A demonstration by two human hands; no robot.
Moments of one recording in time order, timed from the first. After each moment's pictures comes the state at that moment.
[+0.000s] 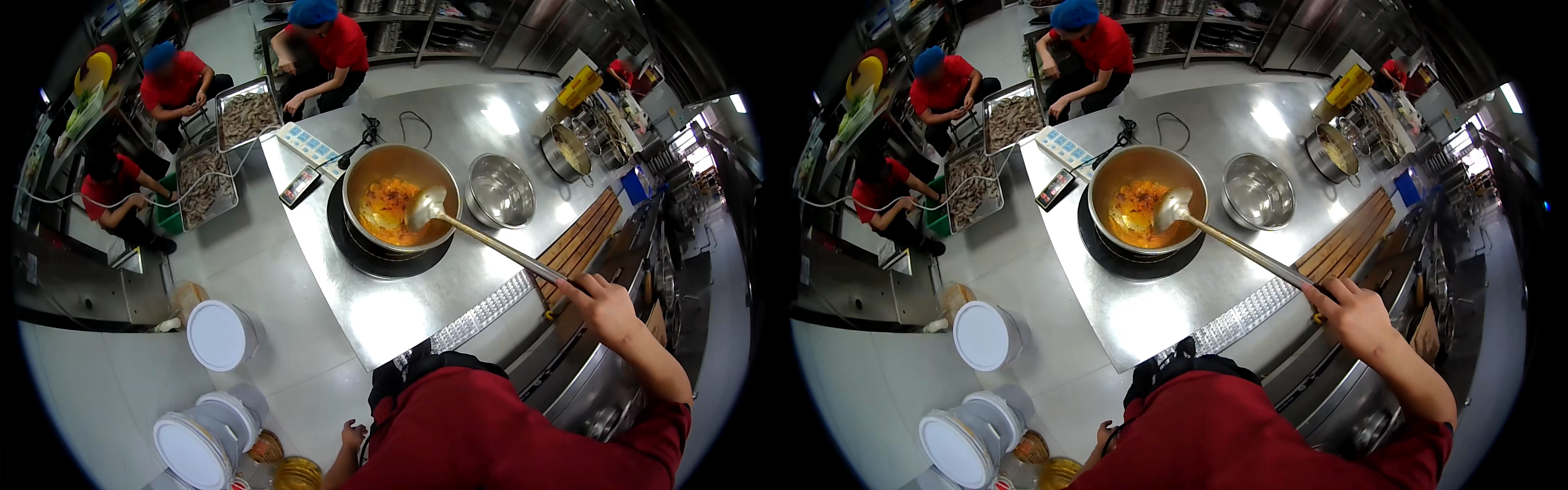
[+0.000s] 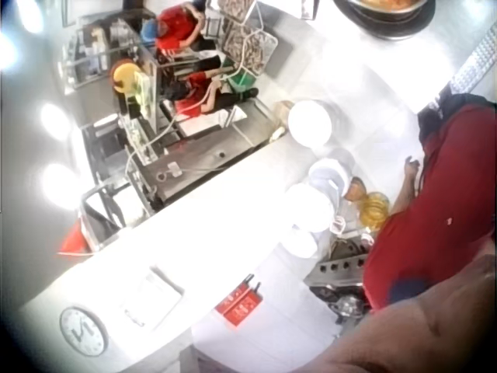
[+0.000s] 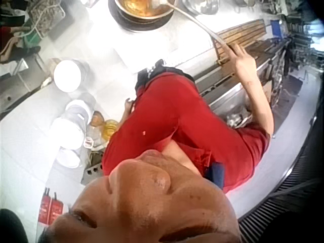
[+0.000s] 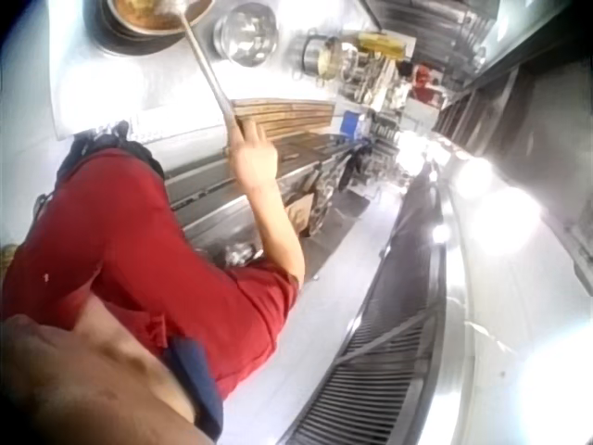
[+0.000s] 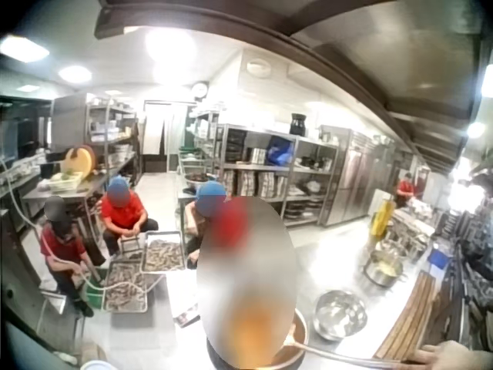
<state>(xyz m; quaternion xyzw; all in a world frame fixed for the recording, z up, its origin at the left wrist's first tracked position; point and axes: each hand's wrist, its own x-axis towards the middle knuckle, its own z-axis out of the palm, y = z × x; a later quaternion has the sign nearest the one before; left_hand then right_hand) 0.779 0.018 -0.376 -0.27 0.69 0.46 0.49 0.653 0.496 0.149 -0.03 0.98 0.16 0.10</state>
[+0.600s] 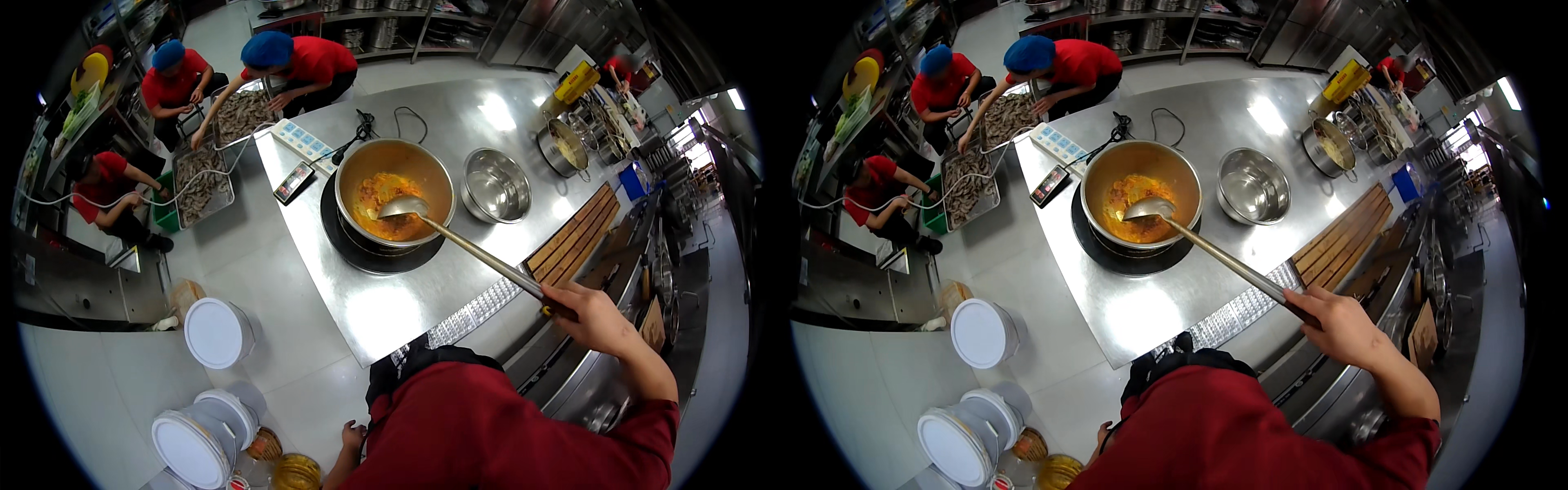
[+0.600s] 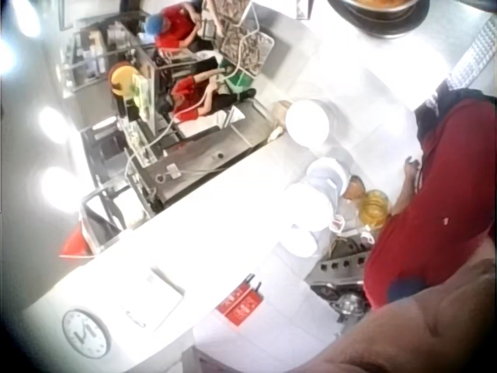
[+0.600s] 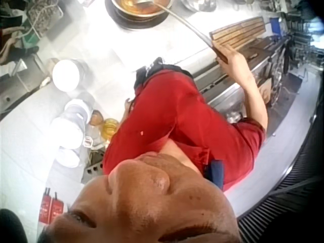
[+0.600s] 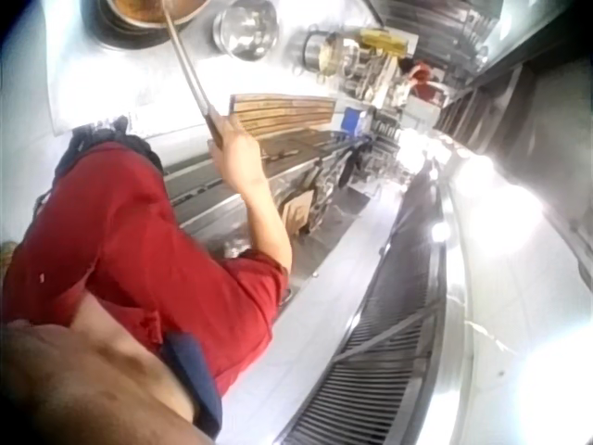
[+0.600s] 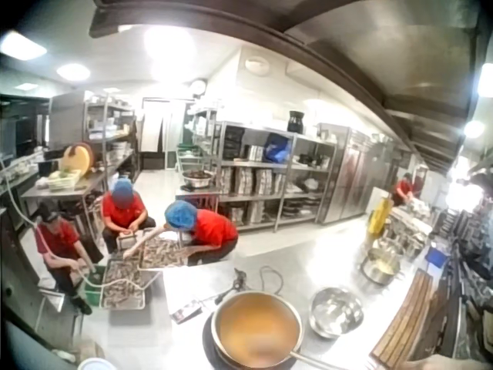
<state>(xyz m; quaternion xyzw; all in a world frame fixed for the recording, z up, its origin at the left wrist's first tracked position) 0.802 0.014 -0.381 -0.27 0.70 0.47 0.47 0.650 0.480 0.151 0.10 0.97 -0.13 0.18</state>
